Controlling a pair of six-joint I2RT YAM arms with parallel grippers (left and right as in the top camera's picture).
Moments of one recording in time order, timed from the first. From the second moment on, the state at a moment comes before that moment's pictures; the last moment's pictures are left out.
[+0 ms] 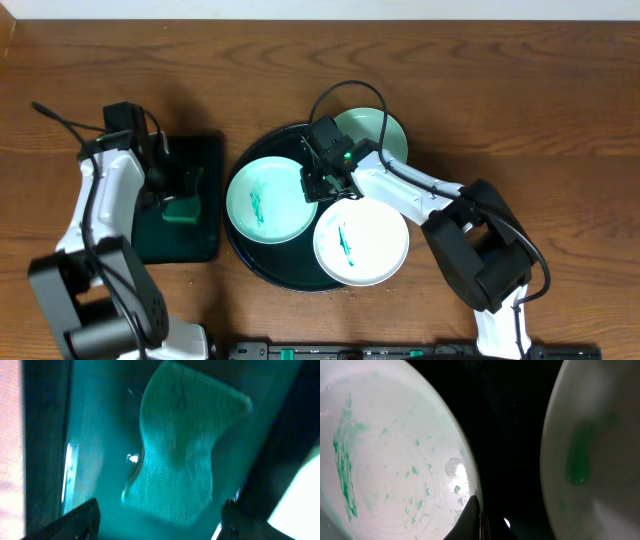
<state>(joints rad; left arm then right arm) 0.27 1.68 1.13 -0.88 0.00 -0.01 0.71 2.09 1.40 -0.51 -0.20 0.49</state>
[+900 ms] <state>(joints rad) 0.27 1.88 1.15 -0.79 0.05 0.04 0.71 2.09 1.40 -0.51 -0.21 0.48</state>
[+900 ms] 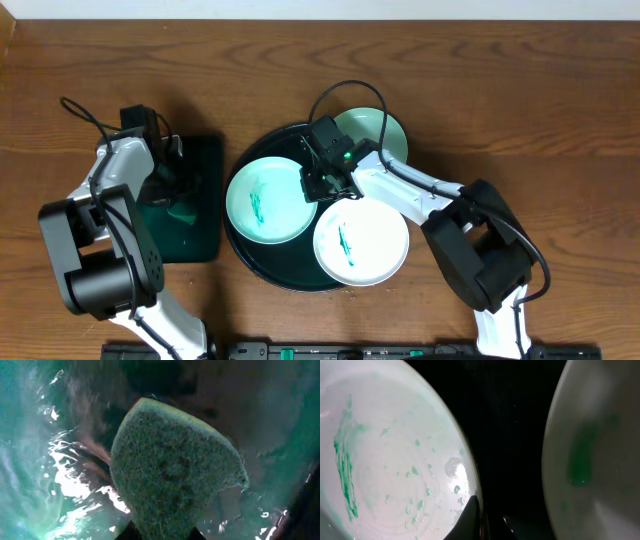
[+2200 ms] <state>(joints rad) 0.27 1.52 1.18 -0.96 0.10 -0.12 0.71 2.09 1.40 -0.51 -0.21 0.48</state>
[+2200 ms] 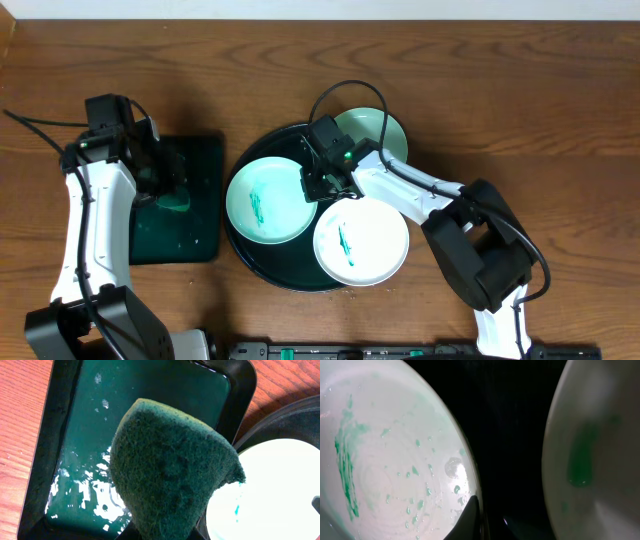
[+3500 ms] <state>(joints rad) -0.17 1.93 1.21 -0.91 0.11 -0.41 0.70 2.10 1.40 -0.50 -0.22 0.48</state>
